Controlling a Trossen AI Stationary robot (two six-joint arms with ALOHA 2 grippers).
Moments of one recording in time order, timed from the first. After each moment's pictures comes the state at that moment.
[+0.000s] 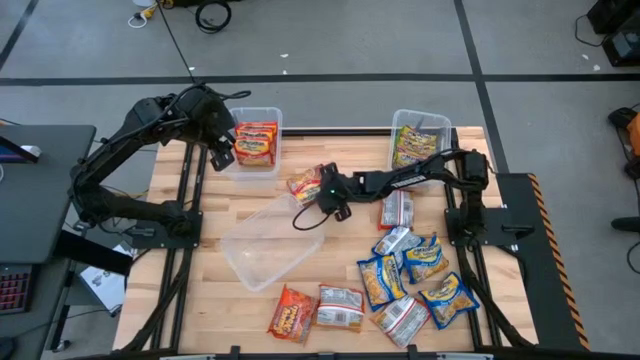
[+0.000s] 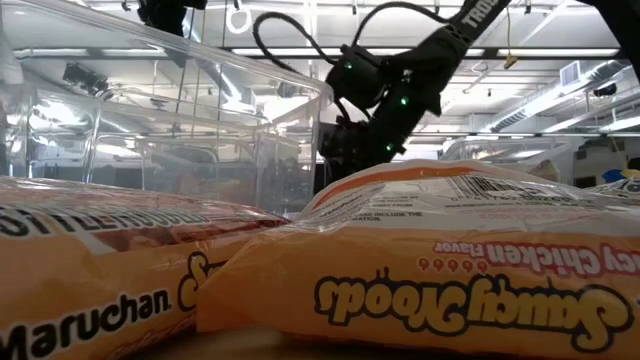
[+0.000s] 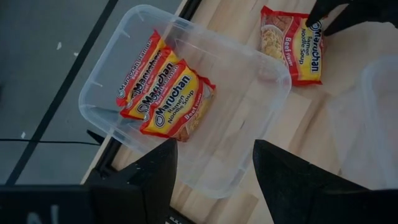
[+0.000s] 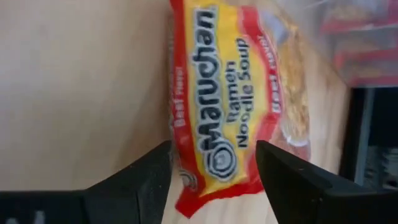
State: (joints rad) left arm 0.62 1.21 1.53 -1.34 -0.13 0.19; right arm -0.15 1.93 1.12 -0.06 0.27 -0.73
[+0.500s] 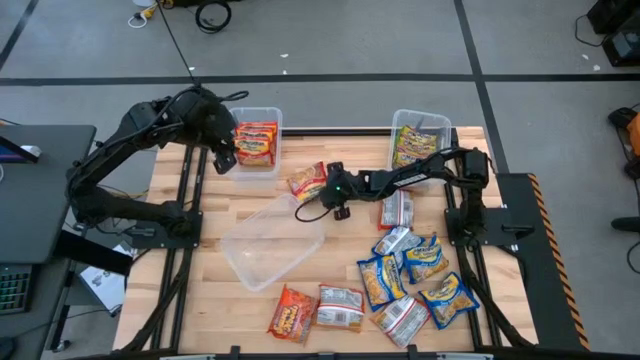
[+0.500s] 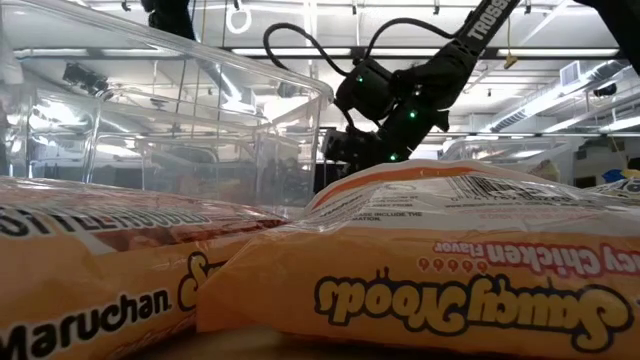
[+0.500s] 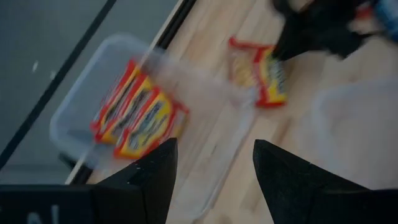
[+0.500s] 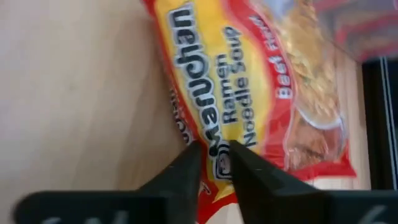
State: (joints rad) left arm 0.56 1.18 1.53 -1.27 -0.05 0.12; right arm -0.19 1.93 1.03 0.06 0.21 -0.56
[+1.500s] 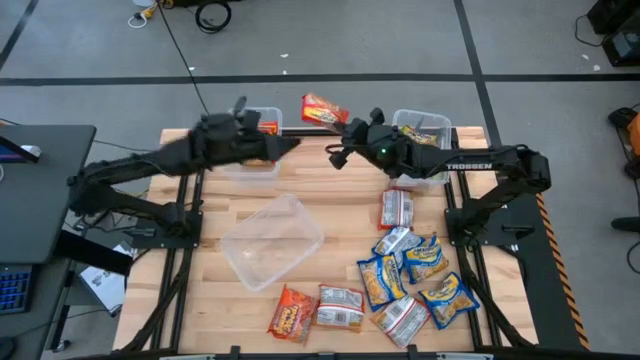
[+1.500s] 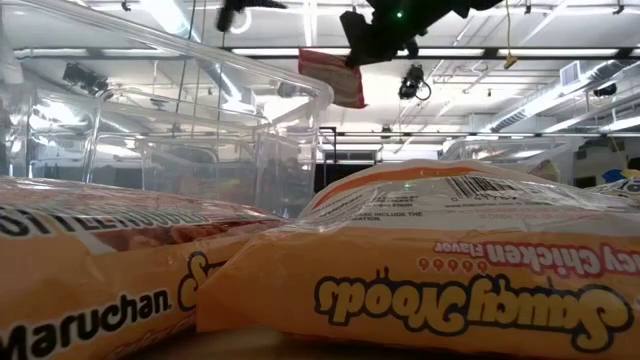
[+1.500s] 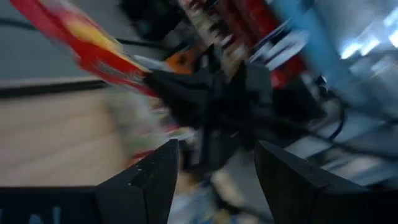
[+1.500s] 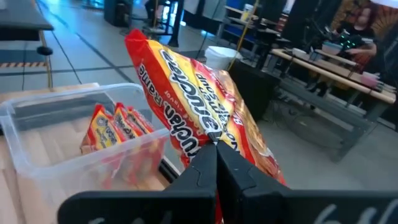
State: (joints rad) left arm 0.25 1.18 1.20 -0.18 -0.10 -0.91; right arm -0.20 1.45 1.14 0.12 0.63 -0.12
